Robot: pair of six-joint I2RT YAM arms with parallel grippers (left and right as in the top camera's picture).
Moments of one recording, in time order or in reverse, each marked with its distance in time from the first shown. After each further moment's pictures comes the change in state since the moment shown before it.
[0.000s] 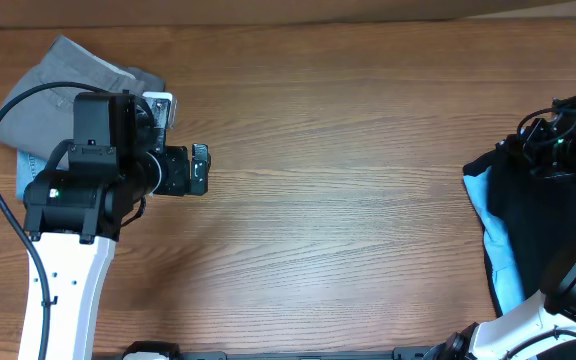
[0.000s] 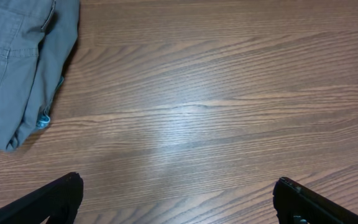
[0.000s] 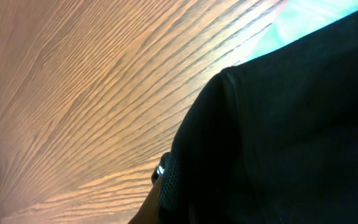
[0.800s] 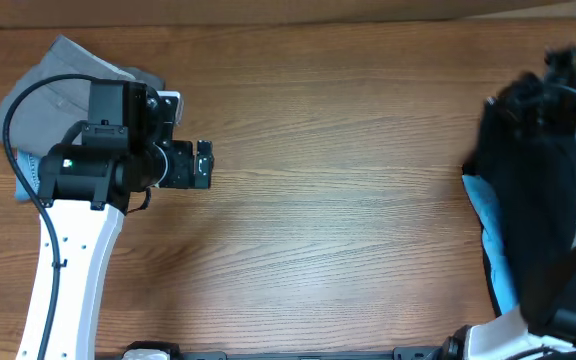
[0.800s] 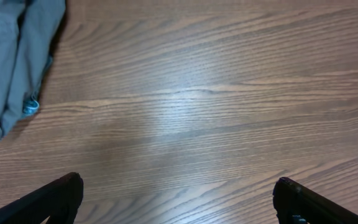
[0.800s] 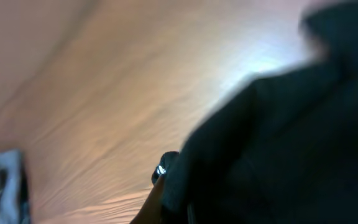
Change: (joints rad) left arm 0.000 0.097 0.040 -0.044 0.000 0.000; right arm 0.256 -0.133 0.258 -0.139 0.108 0.244
